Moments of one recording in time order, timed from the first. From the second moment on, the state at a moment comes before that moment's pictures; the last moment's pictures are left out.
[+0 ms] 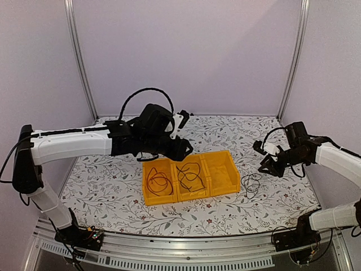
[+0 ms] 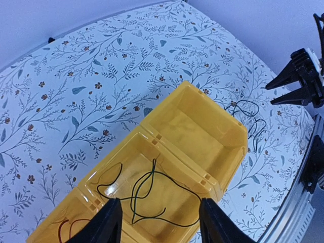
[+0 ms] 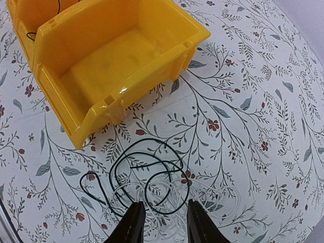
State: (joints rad) left arm -0.98 1.64 1.32 -0.33 -0.11 -0.31; right arm 0.21 1.17 0.75 -0.59 -0.39 -0.77
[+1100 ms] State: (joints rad) left arm -1.00 1.55 1.15 -0.16 -0.11 -0.41; right arm 0.37 1.38 0.76 -0.64 -0.32 -0.78
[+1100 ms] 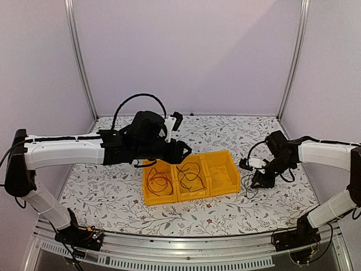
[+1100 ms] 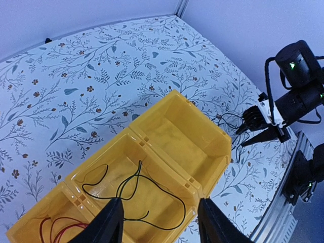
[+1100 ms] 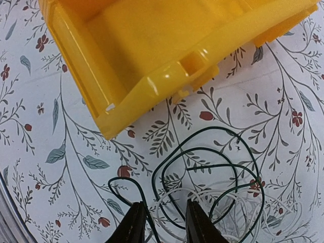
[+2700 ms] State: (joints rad) left arm -1.21 2.43 1.94 0.35 -0.18 -0.61; right arm 0.33 1.09 1.37 -1.06 -0.42 -0.67
